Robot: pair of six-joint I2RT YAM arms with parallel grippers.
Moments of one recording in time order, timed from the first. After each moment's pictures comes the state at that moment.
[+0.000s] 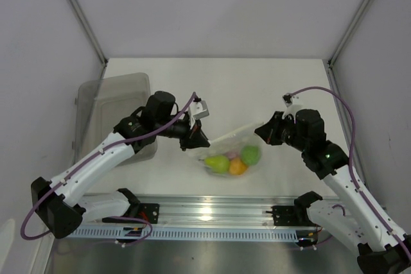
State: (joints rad) left arm -0.68 1.14 1.07 -0.53 0.71 0.14; right arm 0.45 0.78 0.82 -0.46 -0.22 0.53
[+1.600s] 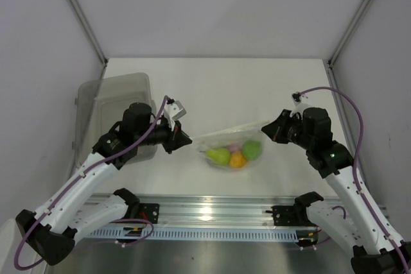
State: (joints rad) left arm -0.56 0.89 0.90 -0.53 0.52 0.02; right arm 0.35 0.78 0.84 -0.52 -0.24 0.55
